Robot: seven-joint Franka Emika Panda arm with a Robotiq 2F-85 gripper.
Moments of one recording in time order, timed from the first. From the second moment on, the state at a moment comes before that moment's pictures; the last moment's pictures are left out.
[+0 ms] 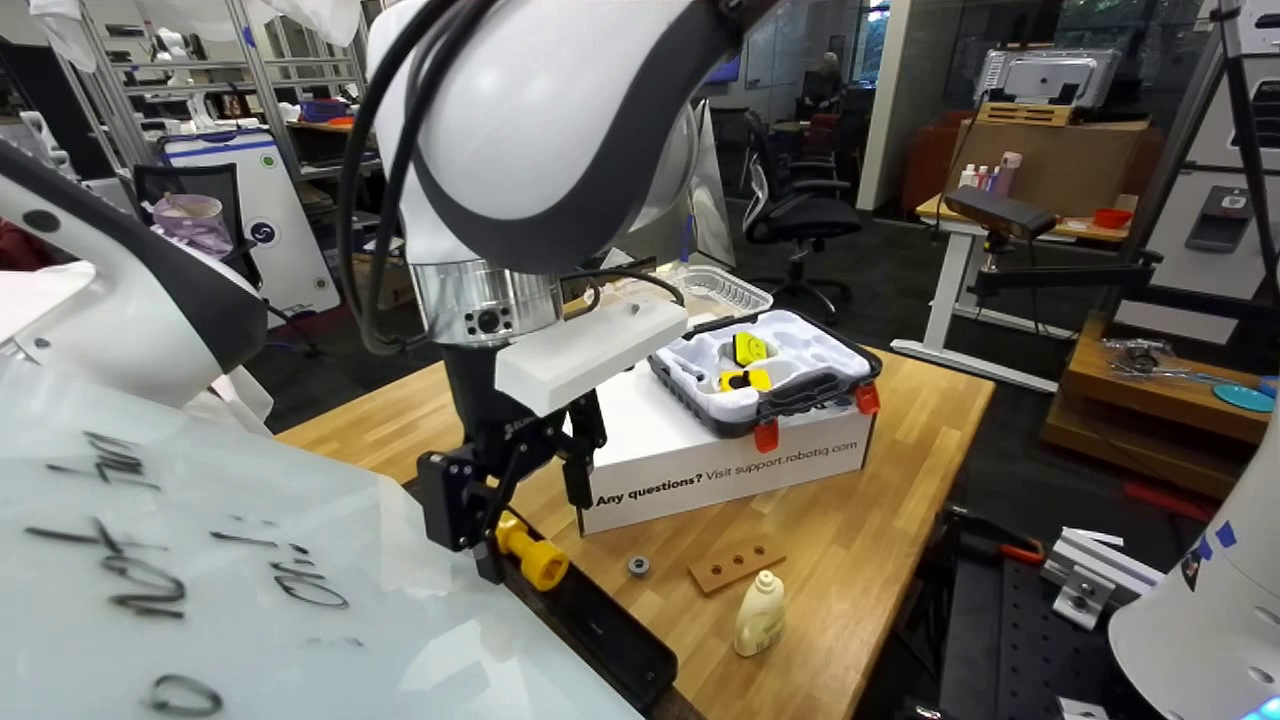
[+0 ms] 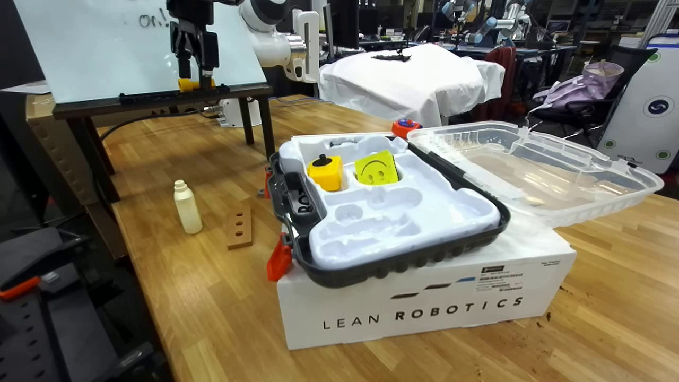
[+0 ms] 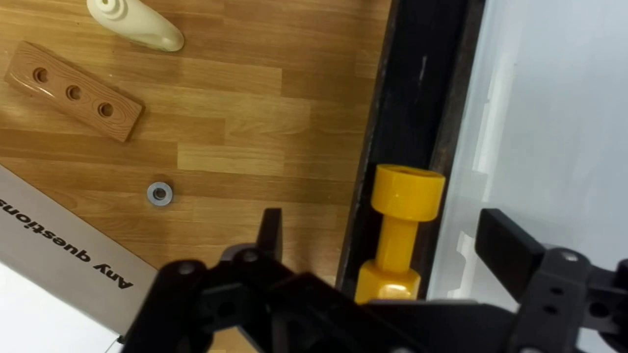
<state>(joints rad) 0.24 0.22 0.21 -2.09 0.16 2.22 0.34</state>
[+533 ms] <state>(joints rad) 0.24 0.23 0.21 -2.08 0.16 2.22 0.34</state>
